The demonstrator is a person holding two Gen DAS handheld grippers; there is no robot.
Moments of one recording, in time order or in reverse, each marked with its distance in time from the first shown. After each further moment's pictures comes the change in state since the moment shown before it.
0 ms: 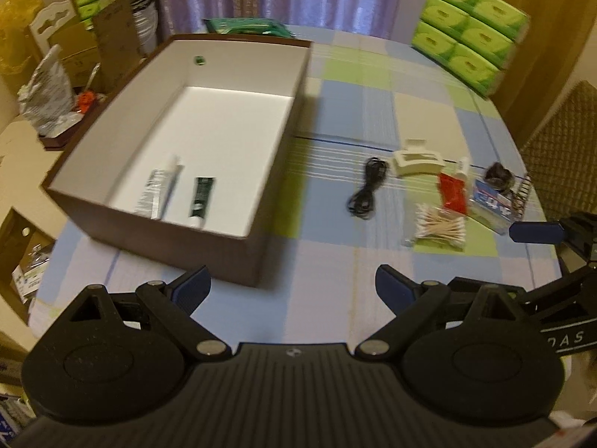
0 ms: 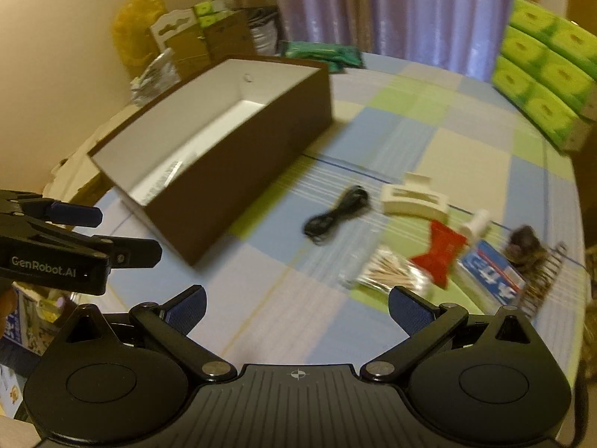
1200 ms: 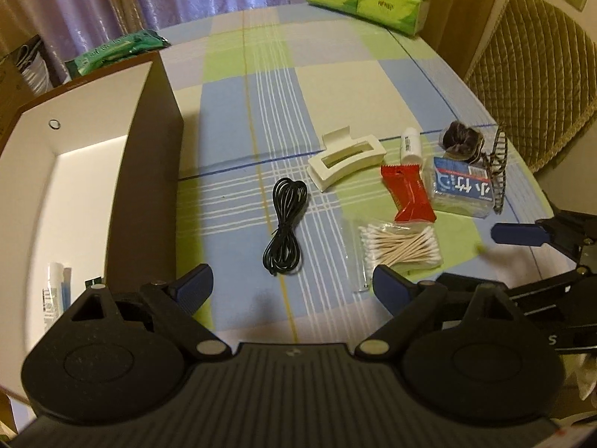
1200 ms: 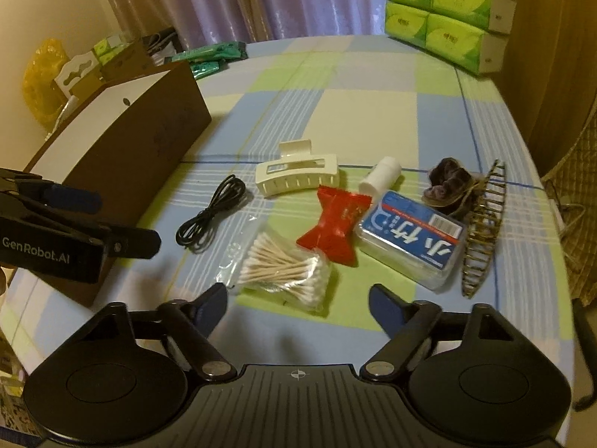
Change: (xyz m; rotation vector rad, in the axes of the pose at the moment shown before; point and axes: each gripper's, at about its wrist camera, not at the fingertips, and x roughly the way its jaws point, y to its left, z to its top) left arm 0.107 -0.076 0.062 0.330 0.077 -0.123; right arm 0.045 -0.085 -0.018 0.262 -0.034 -0.126
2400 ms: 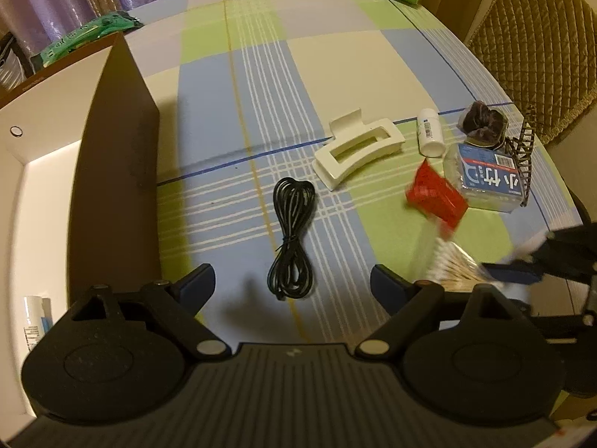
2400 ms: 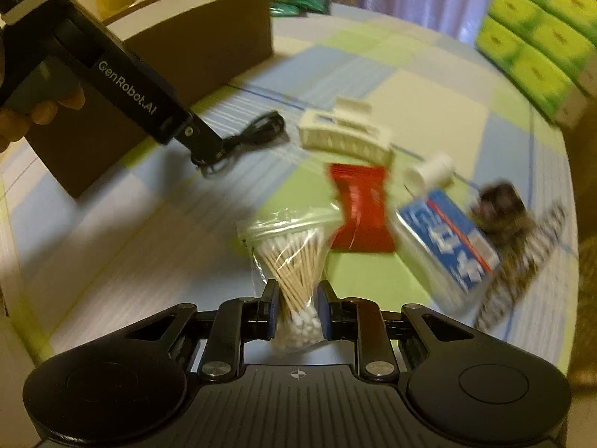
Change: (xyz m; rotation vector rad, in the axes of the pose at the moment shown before) left arm 0.051 0.010 0.025 0.051 0.092 -0.035; right arm 0.025 -0.005 -0.026 -0.332 0.118 0.022
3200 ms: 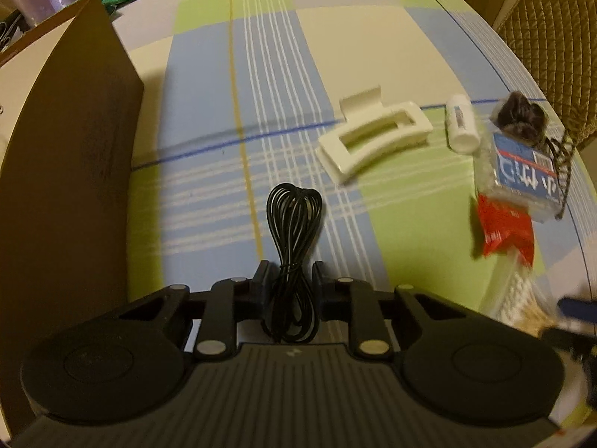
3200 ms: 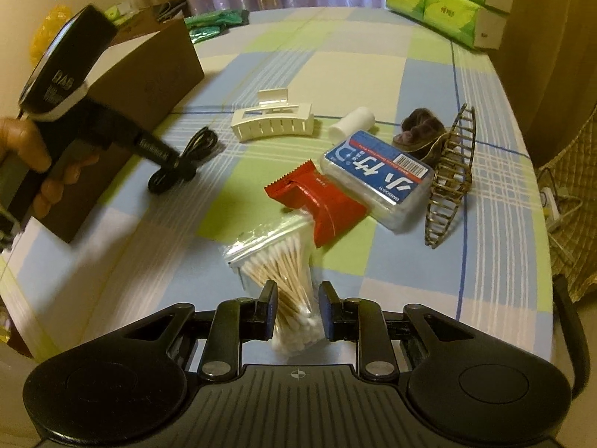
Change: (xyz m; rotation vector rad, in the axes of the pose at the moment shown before) left arm 0.046 -0.007 -0.003 -0.063 0.048 0.034; right arm -0.034 -0.029 -0.028 0.246 -0.043 -0.016
